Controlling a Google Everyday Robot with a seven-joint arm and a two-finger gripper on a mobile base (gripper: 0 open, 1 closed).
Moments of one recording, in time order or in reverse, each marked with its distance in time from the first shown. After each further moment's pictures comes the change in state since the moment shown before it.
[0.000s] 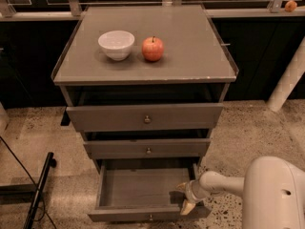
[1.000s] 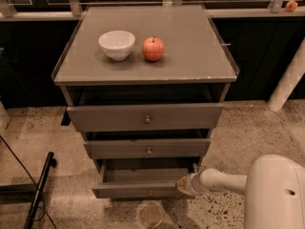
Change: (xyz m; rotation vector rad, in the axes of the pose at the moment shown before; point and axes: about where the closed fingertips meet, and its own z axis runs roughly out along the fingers) arm 0.001 -0.043 -0.014 0.148 0.024 0.033
